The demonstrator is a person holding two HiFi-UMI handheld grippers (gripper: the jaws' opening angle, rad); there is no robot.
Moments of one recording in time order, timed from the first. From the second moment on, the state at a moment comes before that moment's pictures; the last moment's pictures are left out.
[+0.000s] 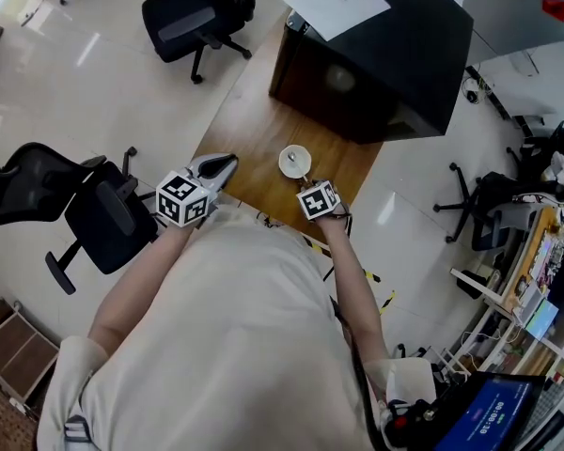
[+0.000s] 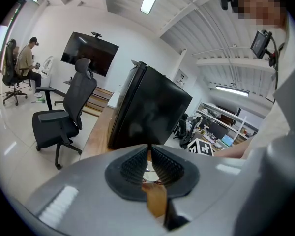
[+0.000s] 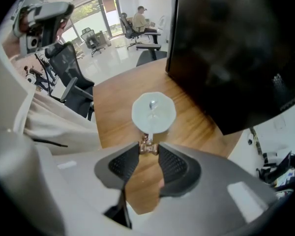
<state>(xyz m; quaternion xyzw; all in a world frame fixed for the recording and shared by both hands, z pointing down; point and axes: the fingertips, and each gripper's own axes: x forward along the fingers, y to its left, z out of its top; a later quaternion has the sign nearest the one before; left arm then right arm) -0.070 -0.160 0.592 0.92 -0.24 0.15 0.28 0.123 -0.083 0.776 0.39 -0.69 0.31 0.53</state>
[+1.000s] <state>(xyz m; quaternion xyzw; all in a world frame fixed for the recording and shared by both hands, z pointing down) -0.083 -0.167 0.593 0.91 -0.25 0.13 0.29 0.125 -0.092 0.800 0.36 -0.65 0.33 0.58</state>
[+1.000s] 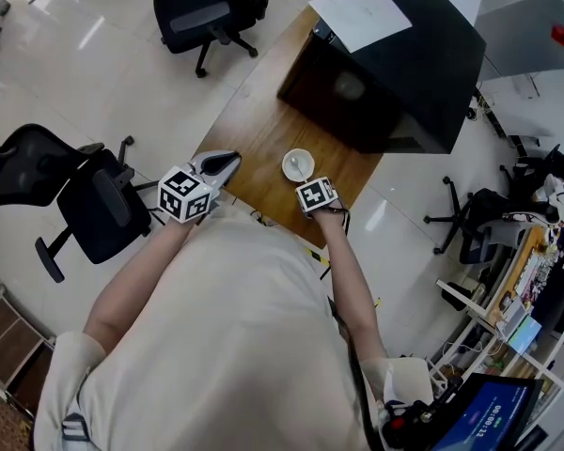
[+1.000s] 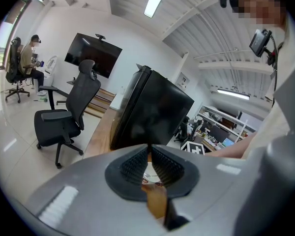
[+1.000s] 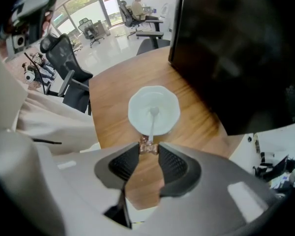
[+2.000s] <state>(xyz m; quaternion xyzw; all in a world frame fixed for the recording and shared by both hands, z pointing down) -0.088 -0.162 0.591 0.92 -0.24 0.12 0.29 0.132 -0.093 0.792 0.39 -0.63 0.36 0.57</state>
